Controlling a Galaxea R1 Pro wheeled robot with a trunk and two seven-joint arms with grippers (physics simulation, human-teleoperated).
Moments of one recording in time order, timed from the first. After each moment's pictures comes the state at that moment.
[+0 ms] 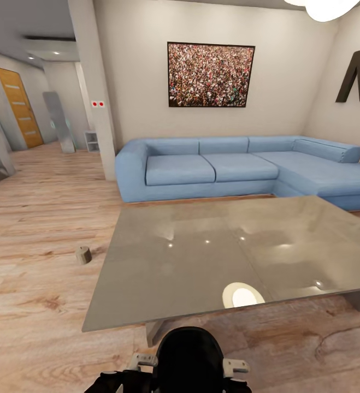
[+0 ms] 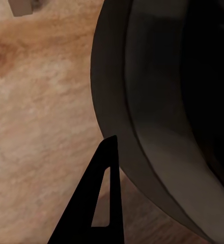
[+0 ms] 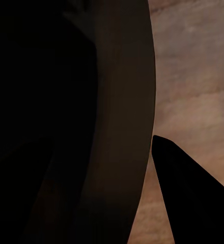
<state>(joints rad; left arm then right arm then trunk) -0.43 -0.09 -0.07 -0.34 0.02 0.23 -0.25 -0.42 0.17 0.03 -0.32 -0.08 0.21 -0.22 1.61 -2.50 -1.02</state>
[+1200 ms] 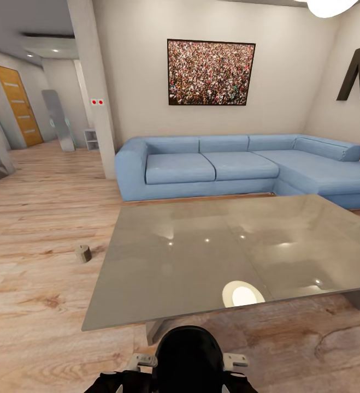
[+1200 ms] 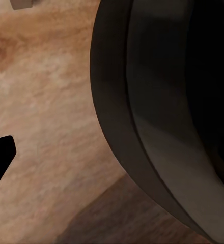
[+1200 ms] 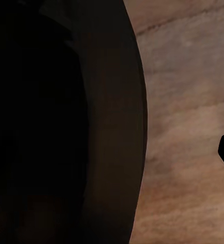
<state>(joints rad) -0.43 -0.09 -0.07 -0.34 0.01 0.24 -0.25 -0.42 0.17 0.02 -0.35 -0.08 0.21 -0.22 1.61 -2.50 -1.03</state>
